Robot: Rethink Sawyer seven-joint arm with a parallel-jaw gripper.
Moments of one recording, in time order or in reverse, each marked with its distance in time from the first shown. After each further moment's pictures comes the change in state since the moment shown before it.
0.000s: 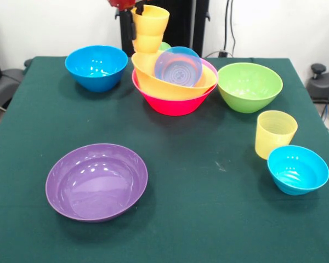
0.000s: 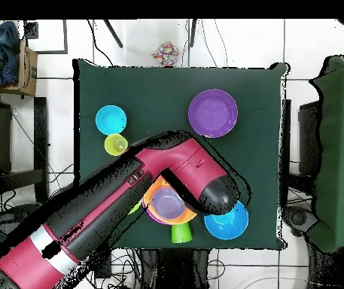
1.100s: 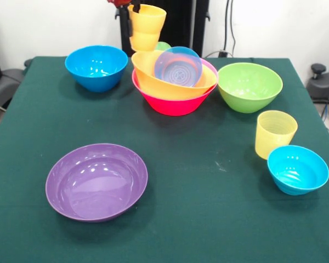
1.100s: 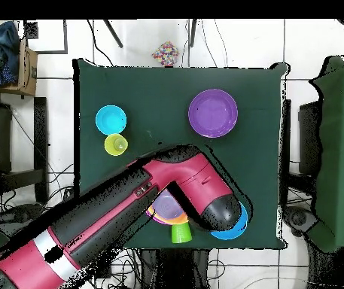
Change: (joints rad) arm 0.004 0.000 0.000 0.083 0.065 0.041 0.000
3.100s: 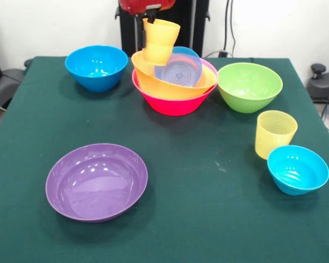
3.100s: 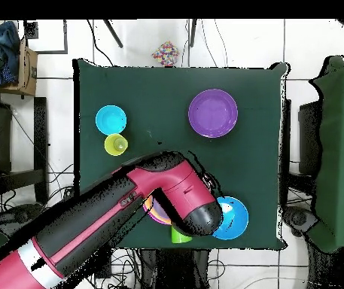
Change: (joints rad) arm 0.067 0.007 0.000 0.037 0.132 0.107 0.000
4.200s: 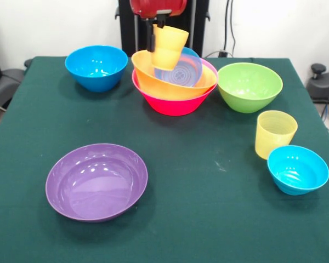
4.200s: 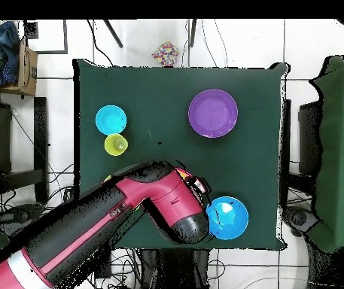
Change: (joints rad) arm 0.059 0.001 0.022 0.056 0.071 0.085 0.000
